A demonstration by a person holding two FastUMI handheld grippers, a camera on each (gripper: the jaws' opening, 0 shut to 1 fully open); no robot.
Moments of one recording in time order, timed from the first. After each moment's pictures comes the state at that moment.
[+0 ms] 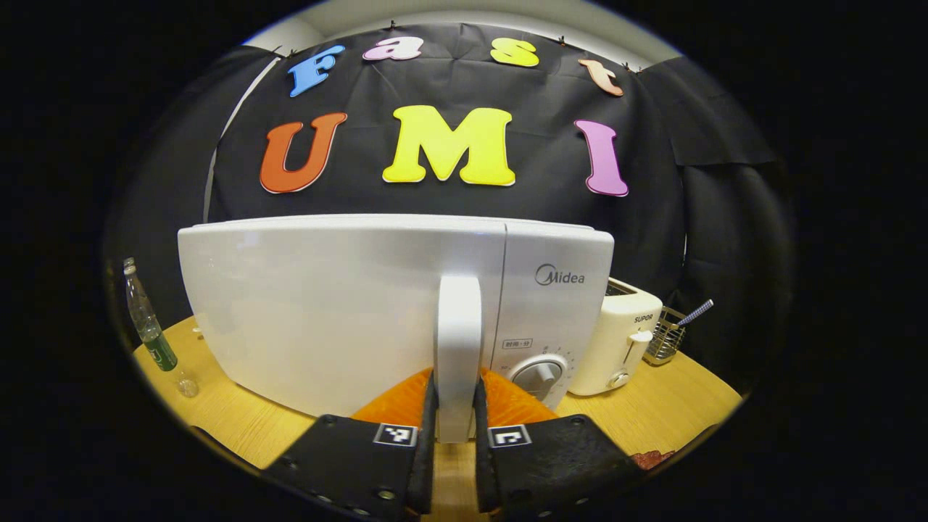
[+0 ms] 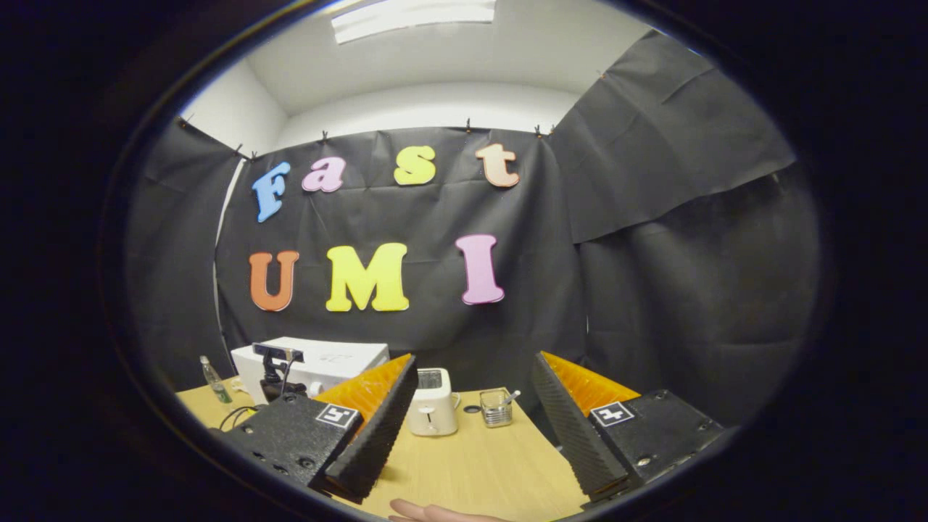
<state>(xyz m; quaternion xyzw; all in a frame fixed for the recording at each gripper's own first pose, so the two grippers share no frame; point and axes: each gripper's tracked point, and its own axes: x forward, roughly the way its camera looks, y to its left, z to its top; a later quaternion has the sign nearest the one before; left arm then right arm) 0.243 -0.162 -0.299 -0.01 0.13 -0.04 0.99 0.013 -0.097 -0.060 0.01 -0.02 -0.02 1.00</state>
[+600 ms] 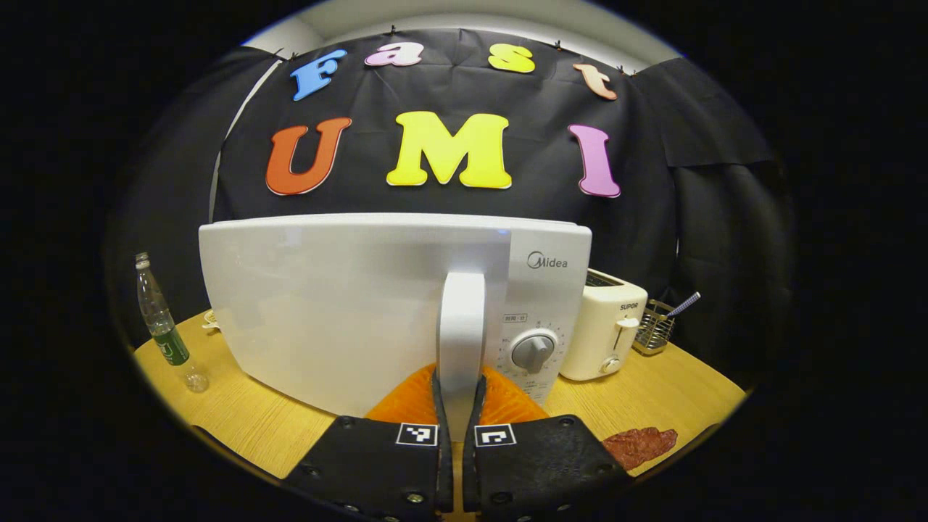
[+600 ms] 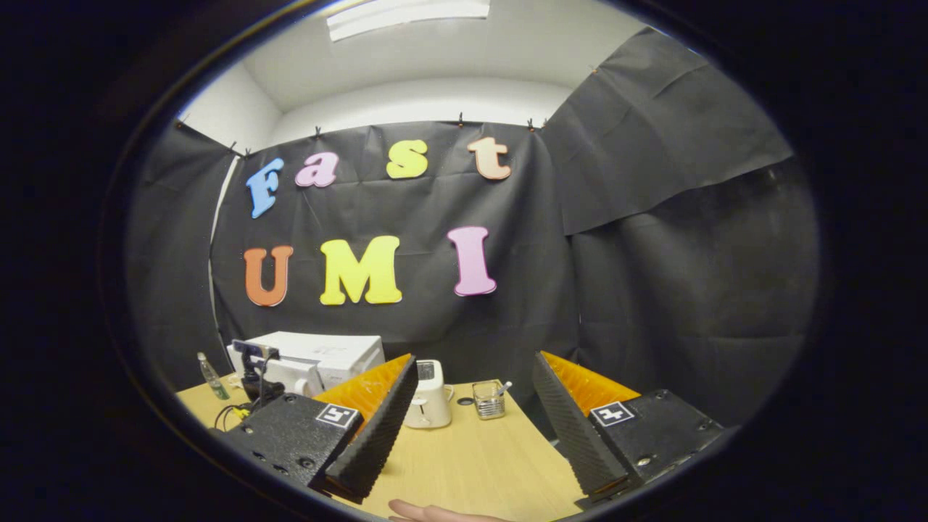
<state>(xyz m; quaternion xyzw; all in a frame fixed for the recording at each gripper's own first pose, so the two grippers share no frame) 0.191 -0.151 -0.298 -0.01 0.10 -0.06 0.99 0.003 -0.105 -0.067 0.01 -0.01 -0.03 1.00</state>
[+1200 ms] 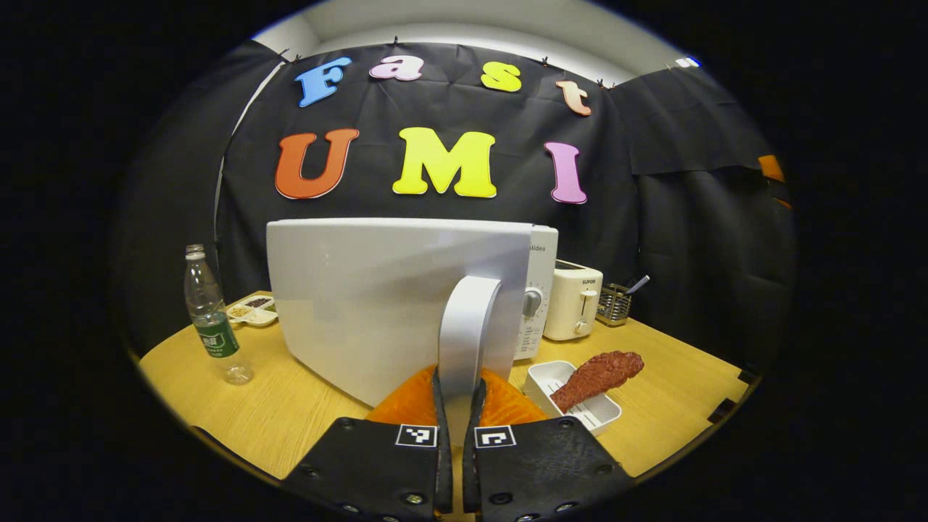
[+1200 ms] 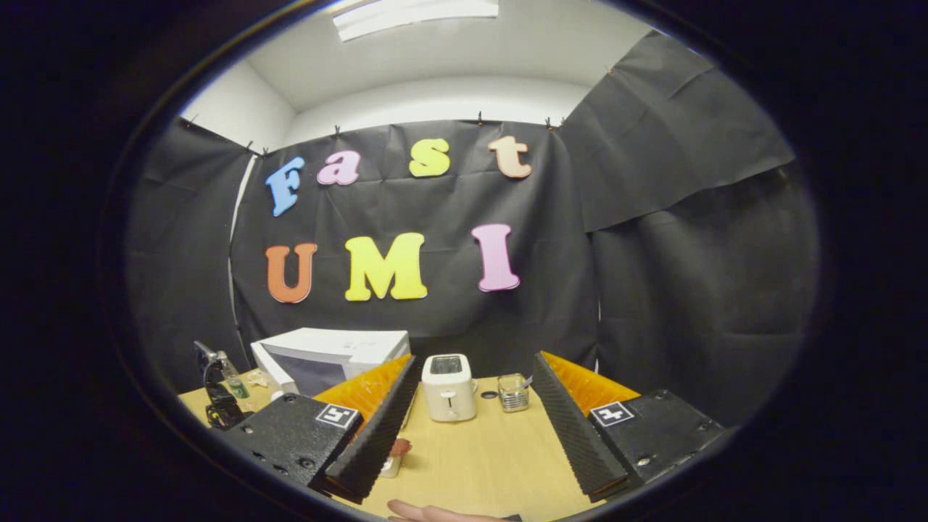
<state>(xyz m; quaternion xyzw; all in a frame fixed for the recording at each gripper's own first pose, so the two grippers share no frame) 0.075 -0.075 -0.292 -0.01 0.11 -0.11 0.99 -0.020 -0.052 -0.071 0.01 0.00 0.01 1.00</state>
